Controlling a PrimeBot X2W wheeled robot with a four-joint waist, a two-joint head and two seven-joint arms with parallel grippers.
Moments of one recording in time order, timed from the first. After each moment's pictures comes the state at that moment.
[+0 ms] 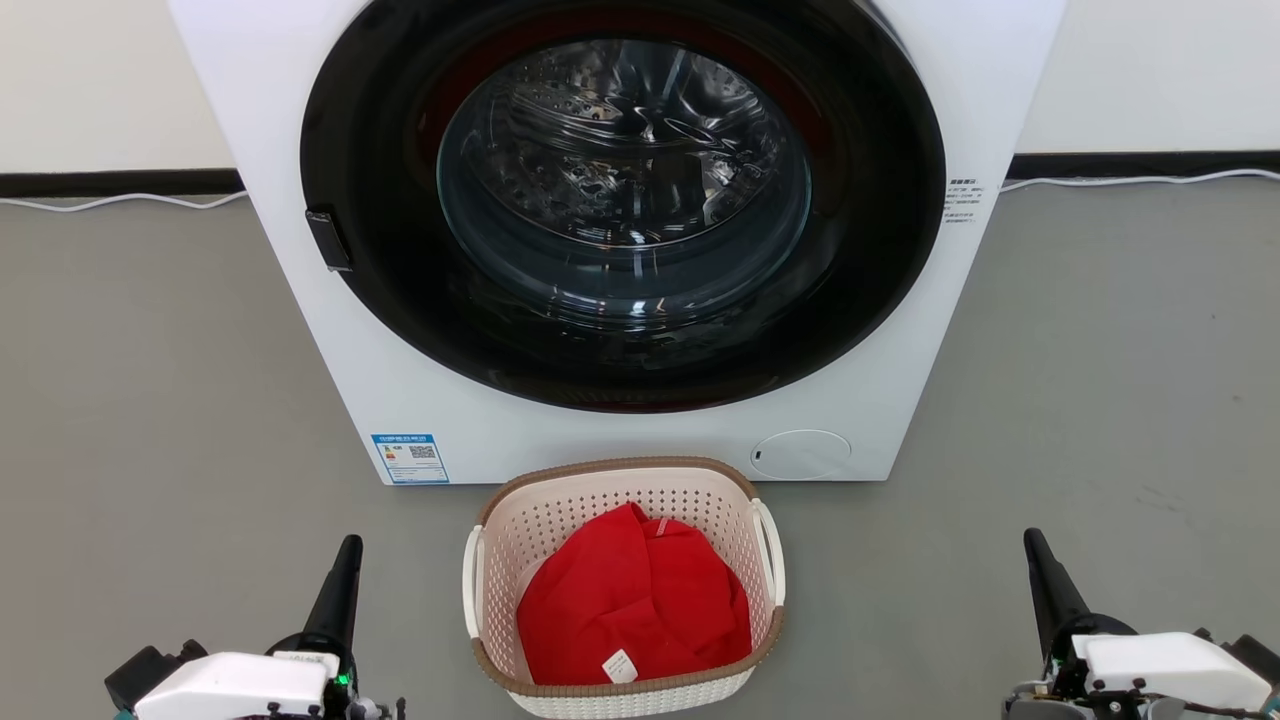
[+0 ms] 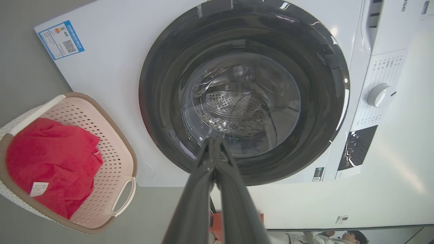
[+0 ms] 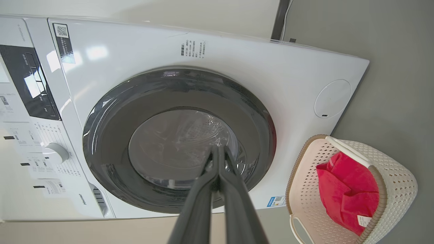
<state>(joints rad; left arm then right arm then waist) -0.02 0.06 0.03 0.26 -1.46 -0.09 0.04 -0.03 -0.06 -0.07 0.29 1.47 0.12 0.03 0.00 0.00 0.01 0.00</state>
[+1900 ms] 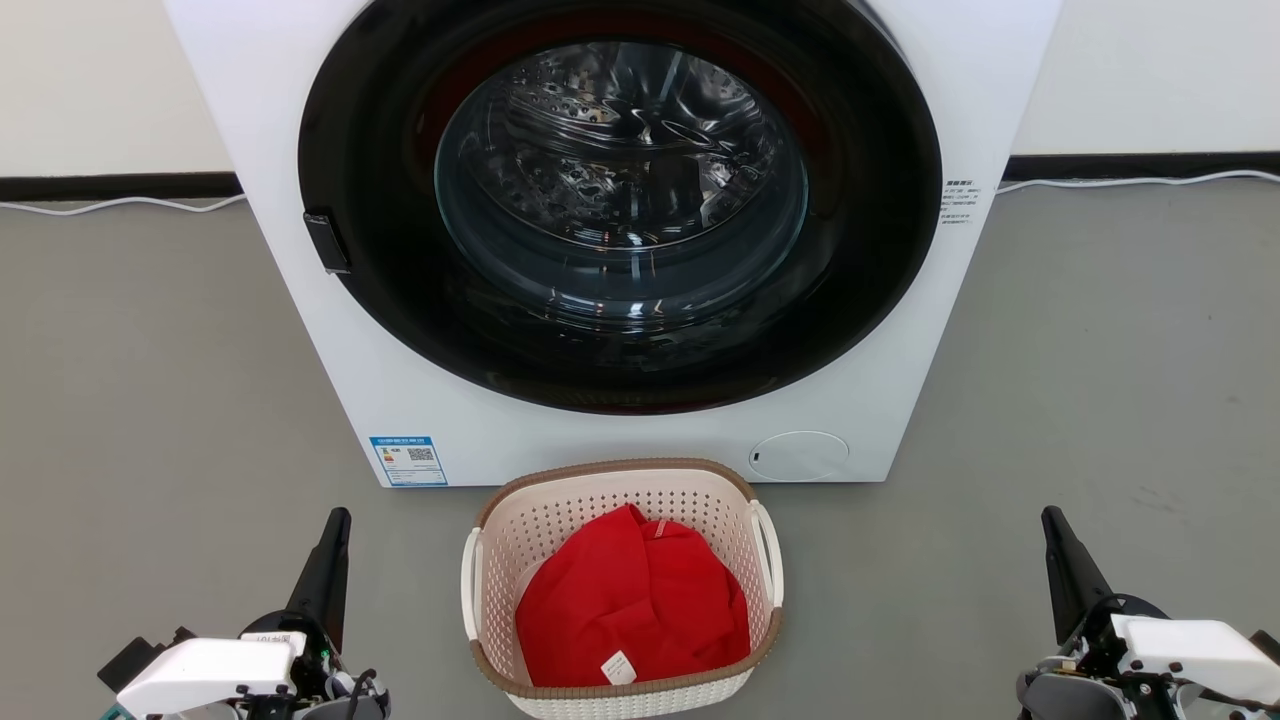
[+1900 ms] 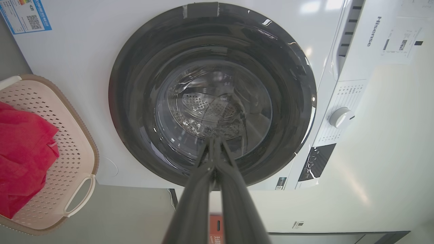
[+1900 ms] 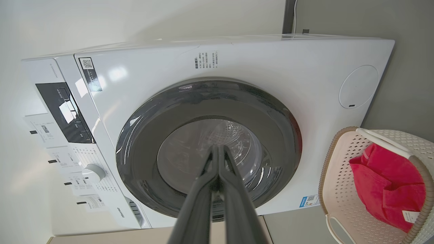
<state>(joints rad) -0.05 0.06 0.06 0.27 -1.63 -0.12 0.09 -0.05 -0.06 -0.12 0.27 1.62 0.12 0.09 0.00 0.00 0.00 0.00</state>
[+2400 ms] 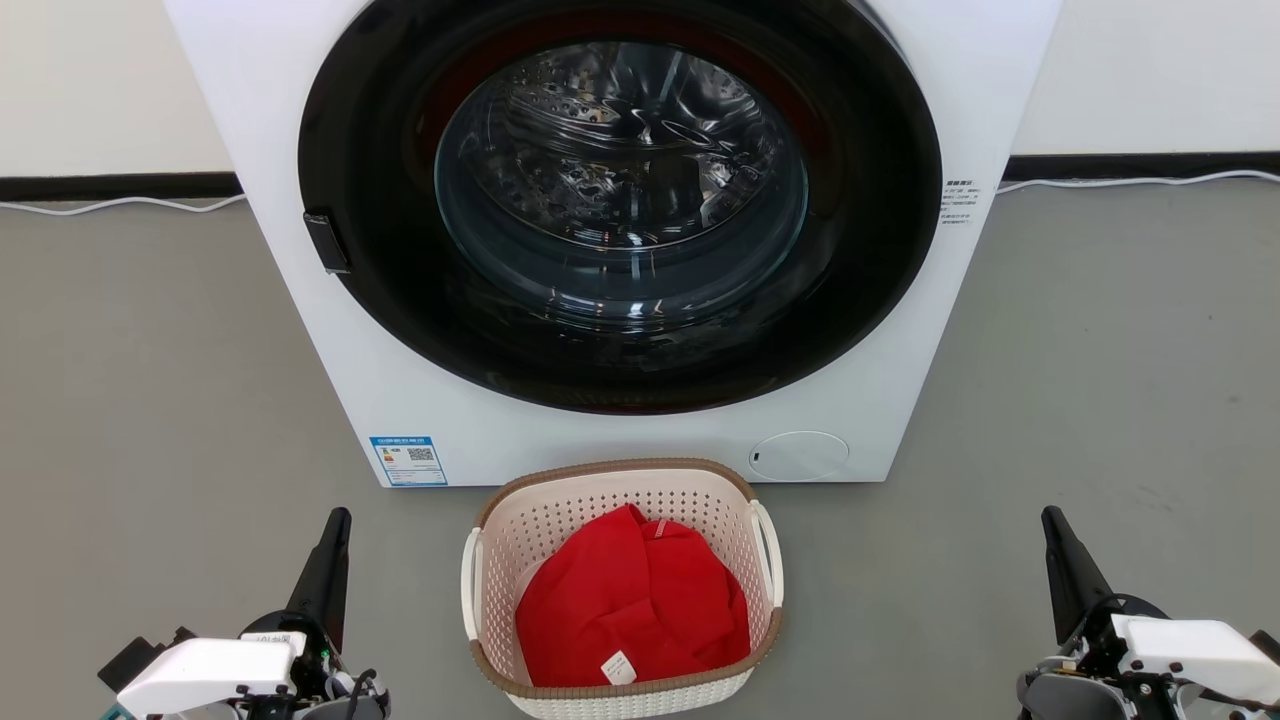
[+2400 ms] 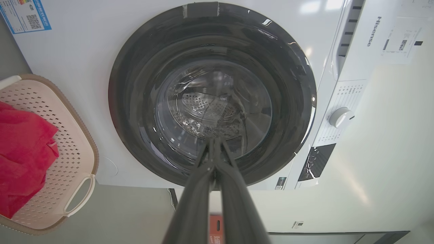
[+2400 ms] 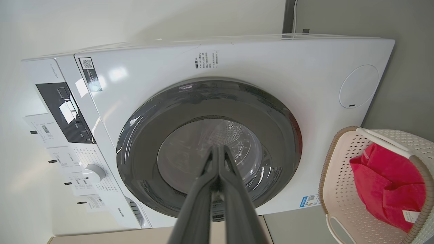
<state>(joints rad) -0.05 0.06 0.07 0.27 -1.63 -0.12 0.10 -0.05 -0.05 -0.12 0.27 1.62 0.12 0.09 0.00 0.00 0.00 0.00</state>
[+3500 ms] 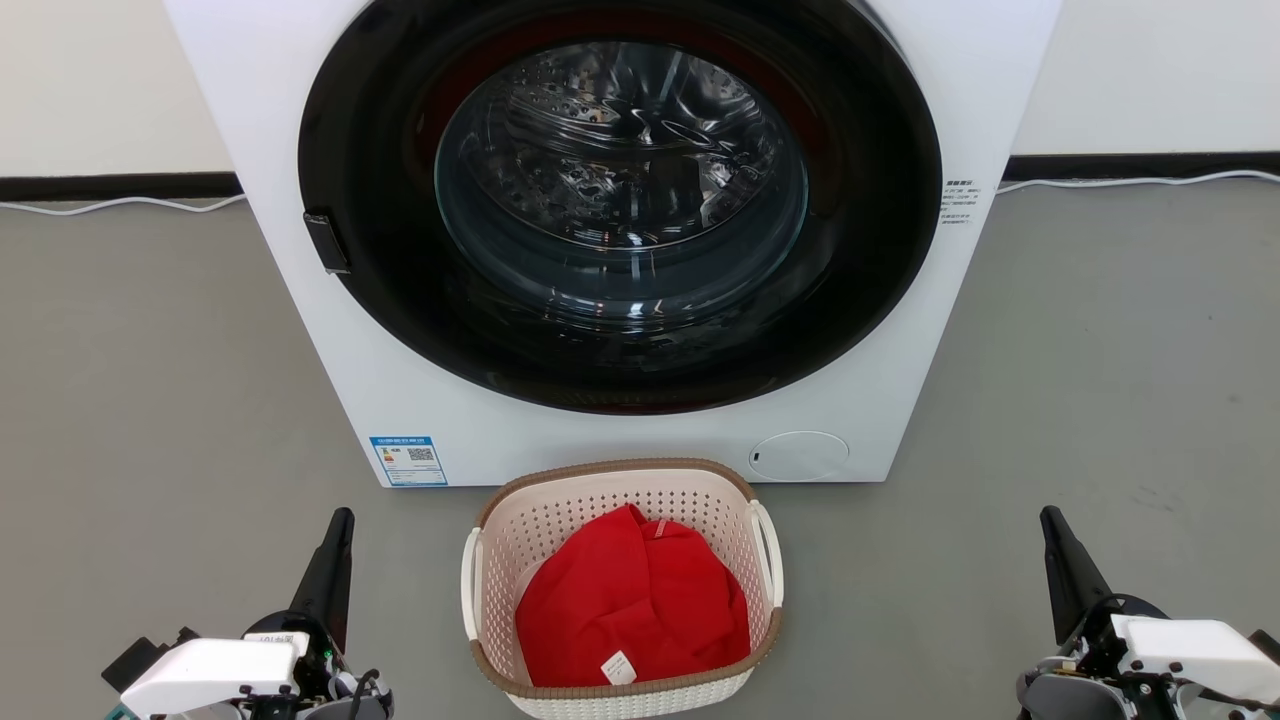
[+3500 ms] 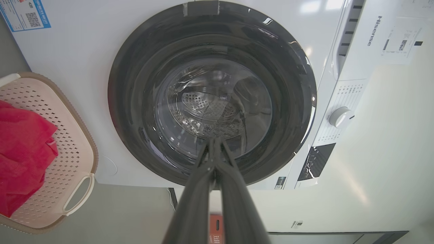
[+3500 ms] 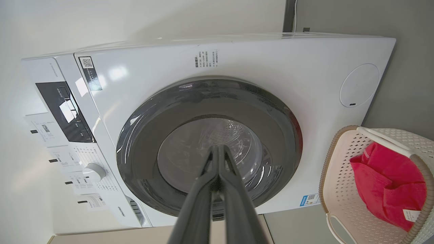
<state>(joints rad) -0.05 0.05 0.07 0.27 -1.62 -0.12 0.10 -0.05 -0.05 -0.13 0.27 1.62 0.12 0.10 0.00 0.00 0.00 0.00</state>
